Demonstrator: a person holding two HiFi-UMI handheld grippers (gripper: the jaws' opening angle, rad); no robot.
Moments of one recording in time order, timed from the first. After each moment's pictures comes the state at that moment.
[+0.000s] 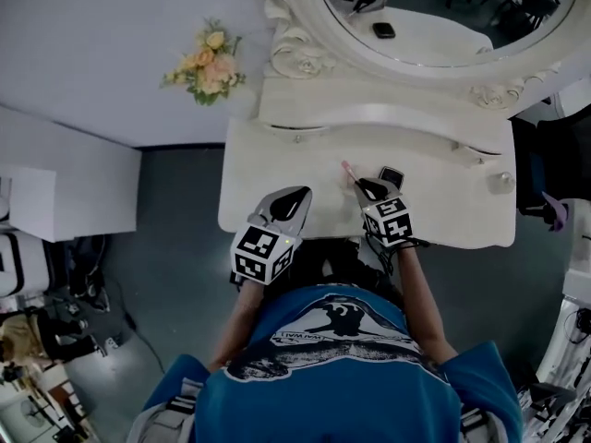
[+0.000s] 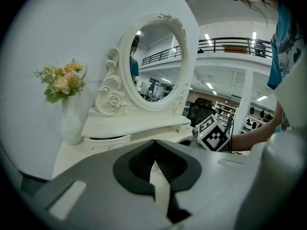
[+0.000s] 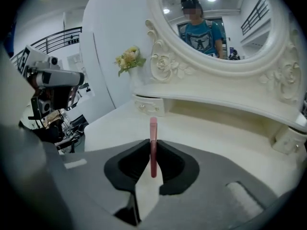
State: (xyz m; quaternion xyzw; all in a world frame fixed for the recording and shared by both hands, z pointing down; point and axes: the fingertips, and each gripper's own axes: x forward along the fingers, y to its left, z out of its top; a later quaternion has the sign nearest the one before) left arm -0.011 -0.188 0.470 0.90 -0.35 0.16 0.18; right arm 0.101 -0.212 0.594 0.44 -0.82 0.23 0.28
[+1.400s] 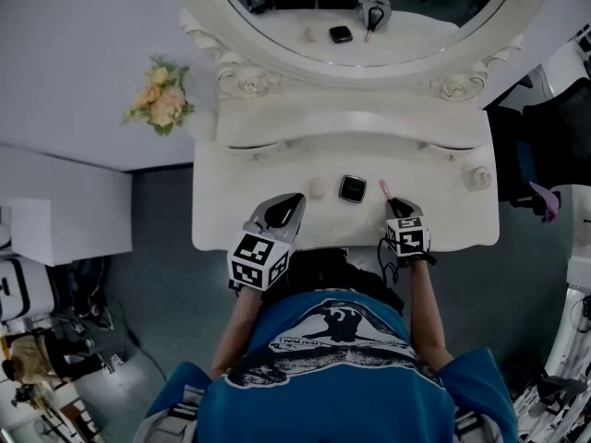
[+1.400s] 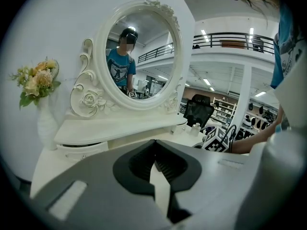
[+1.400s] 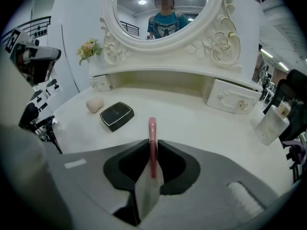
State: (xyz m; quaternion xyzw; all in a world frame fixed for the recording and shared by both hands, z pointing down) left arm 0.082 -0.197 0.474 0.91 -0.33 0.18 0.17; right arm 0.305 -0.170 0.661 0.57 -0.70 0.28 0.32
